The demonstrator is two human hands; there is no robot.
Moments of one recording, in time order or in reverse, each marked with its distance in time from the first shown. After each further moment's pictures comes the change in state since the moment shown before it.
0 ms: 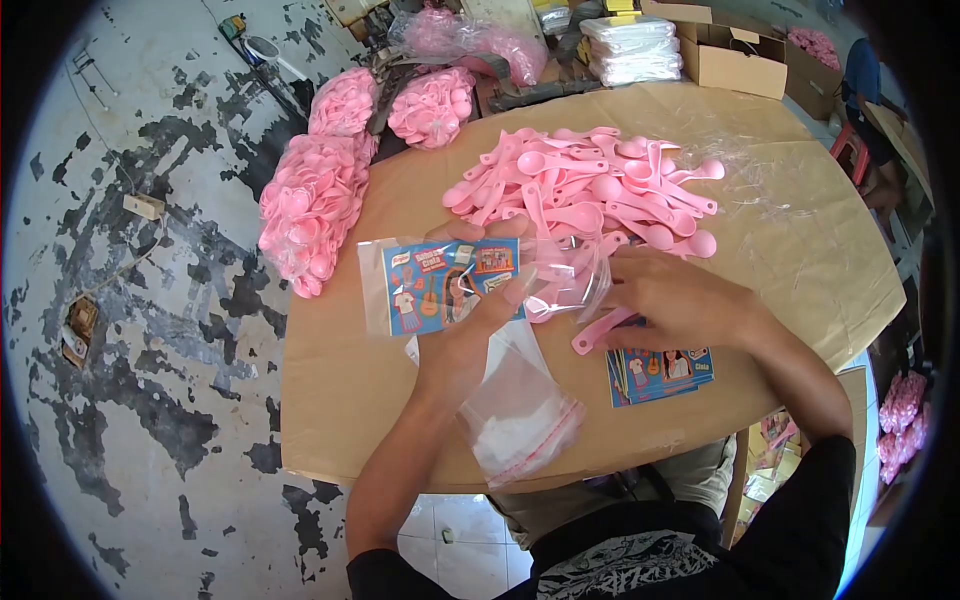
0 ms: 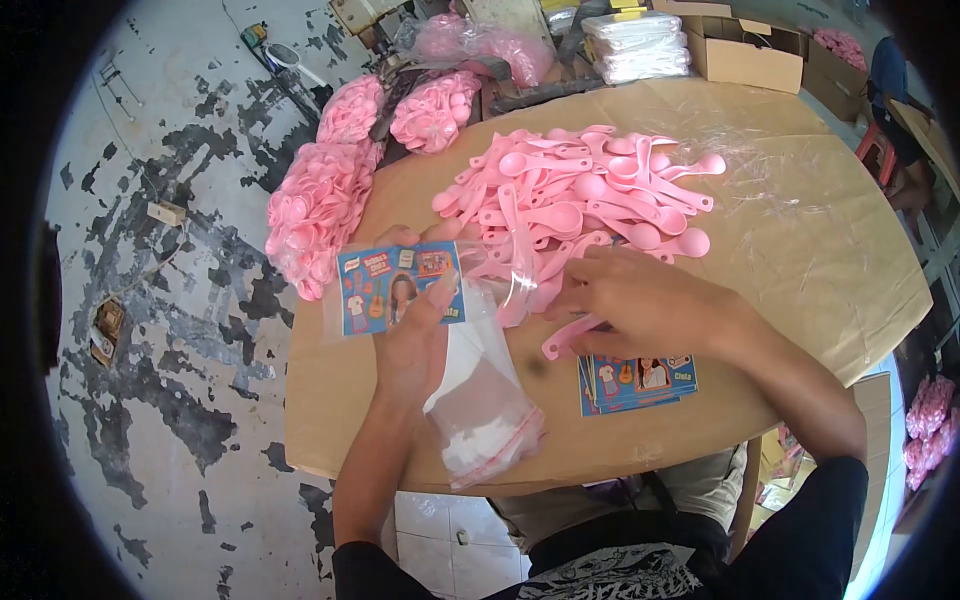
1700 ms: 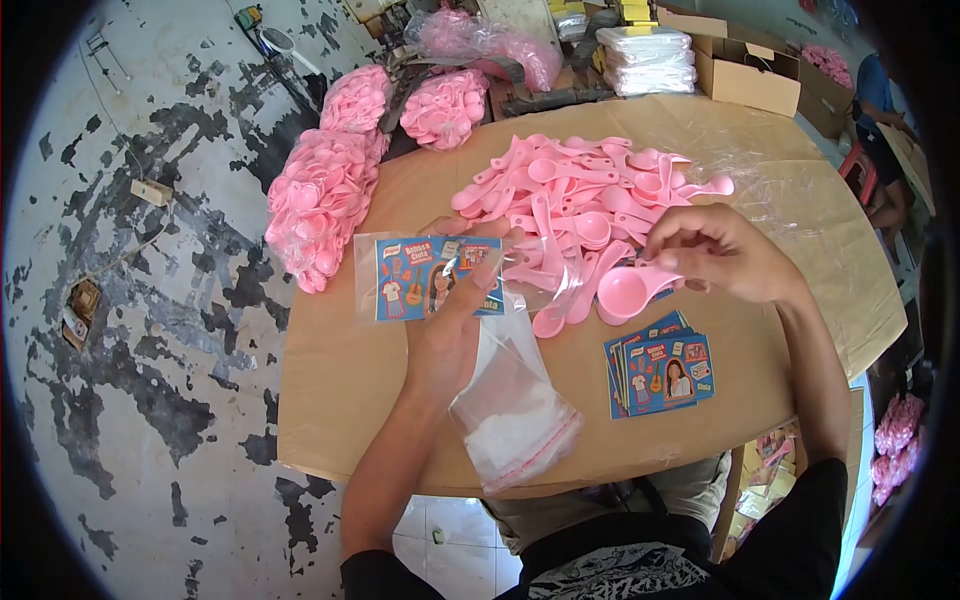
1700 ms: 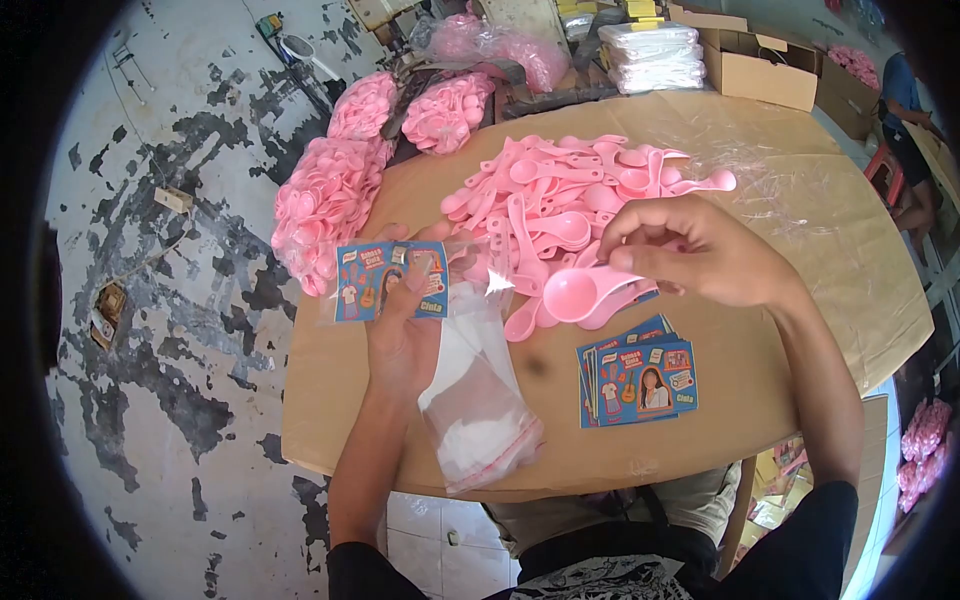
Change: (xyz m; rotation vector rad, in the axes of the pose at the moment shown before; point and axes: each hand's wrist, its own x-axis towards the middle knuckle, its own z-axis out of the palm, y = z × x) left_hand 0.006 0.000 -0.015 -0.056 0.036 -0.006; right_hand -0.014 0.016 -0.054 0.774 0.101 0.410
